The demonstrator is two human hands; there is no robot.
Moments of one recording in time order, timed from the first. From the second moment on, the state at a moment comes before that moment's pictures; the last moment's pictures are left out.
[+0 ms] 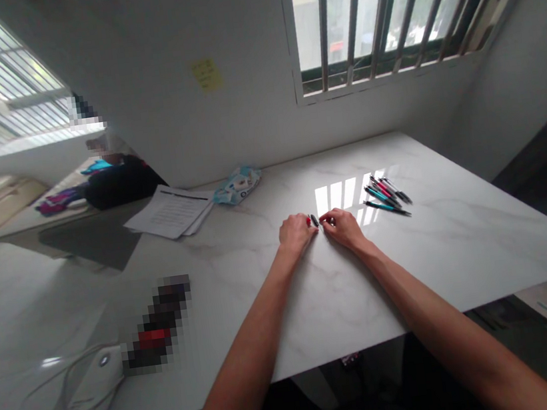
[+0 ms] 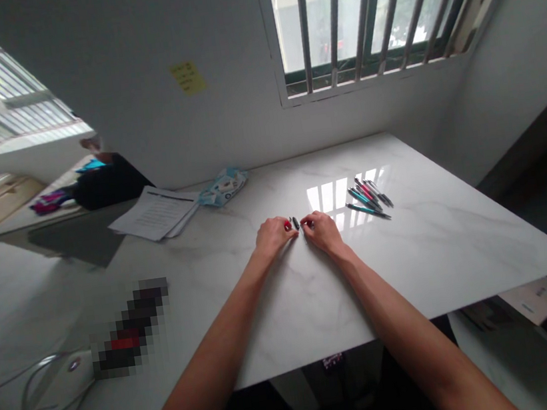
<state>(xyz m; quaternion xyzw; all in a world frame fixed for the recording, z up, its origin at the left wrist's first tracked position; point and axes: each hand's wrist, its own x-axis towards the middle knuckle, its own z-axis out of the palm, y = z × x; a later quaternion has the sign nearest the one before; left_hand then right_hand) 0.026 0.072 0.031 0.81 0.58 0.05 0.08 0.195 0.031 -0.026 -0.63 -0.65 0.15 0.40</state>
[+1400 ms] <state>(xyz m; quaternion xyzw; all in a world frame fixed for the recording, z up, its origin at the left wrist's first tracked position) 0.033 0.095 0.030 0.82 0.56 0.08 0.06 0.193 0.028 -0.021 -0.64 -0.66 0.13 0.37</state>
